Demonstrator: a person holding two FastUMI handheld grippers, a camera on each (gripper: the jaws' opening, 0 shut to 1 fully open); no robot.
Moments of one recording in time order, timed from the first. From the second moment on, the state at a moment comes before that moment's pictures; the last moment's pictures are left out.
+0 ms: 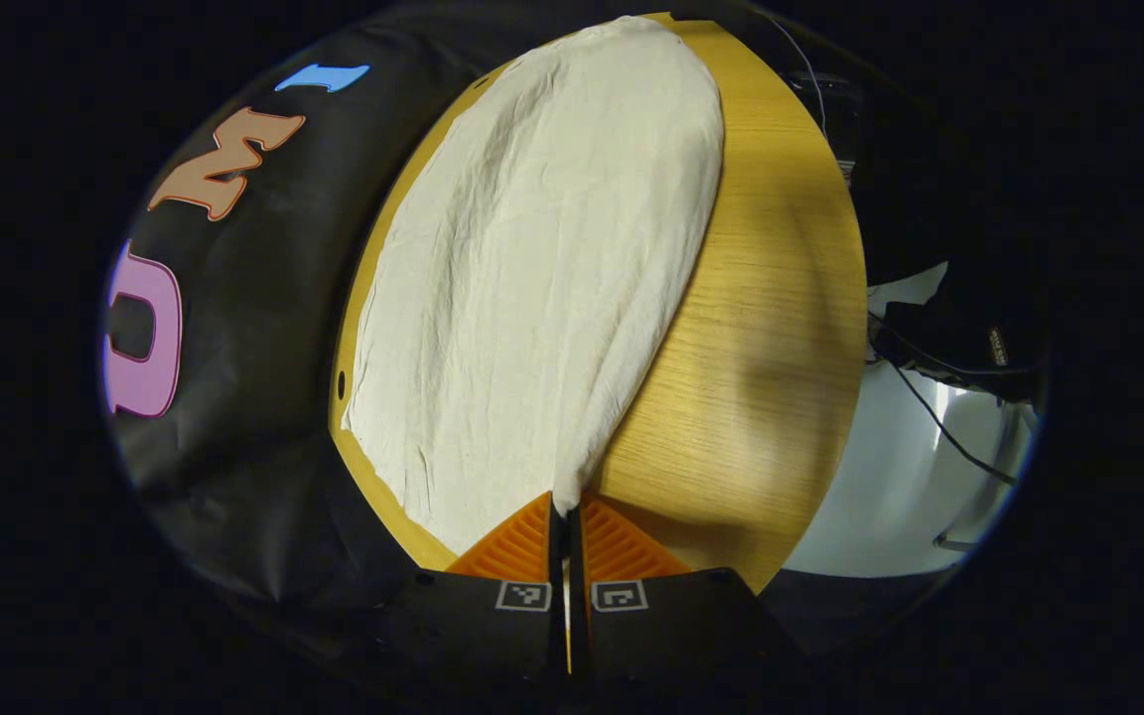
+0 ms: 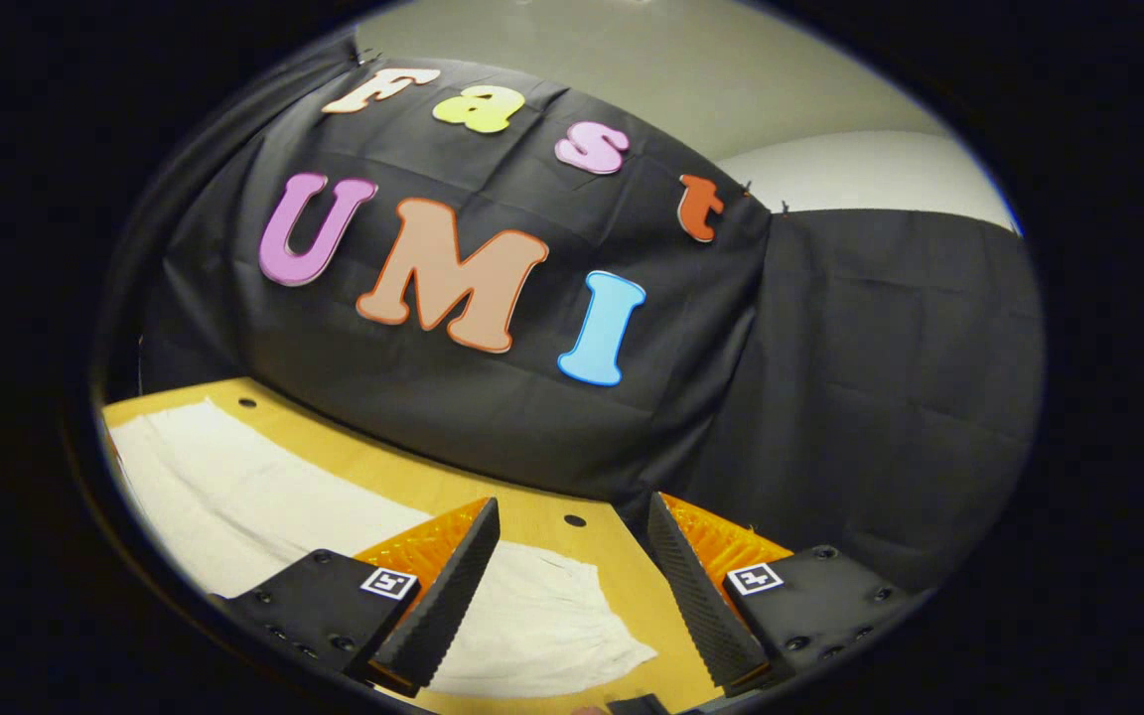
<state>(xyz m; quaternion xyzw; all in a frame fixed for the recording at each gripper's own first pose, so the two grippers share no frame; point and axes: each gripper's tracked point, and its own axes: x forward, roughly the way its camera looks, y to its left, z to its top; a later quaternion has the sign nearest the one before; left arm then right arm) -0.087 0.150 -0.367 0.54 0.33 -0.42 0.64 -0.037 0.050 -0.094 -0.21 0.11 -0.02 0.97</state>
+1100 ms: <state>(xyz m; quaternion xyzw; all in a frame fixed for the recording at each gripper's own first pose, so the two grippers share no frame) -0.089 0.153 -0.366 0.55 0.36 -0.39 0.65 -0.101 -0.040 -0.289 -0.50 0.29 0.16 0.80</state>
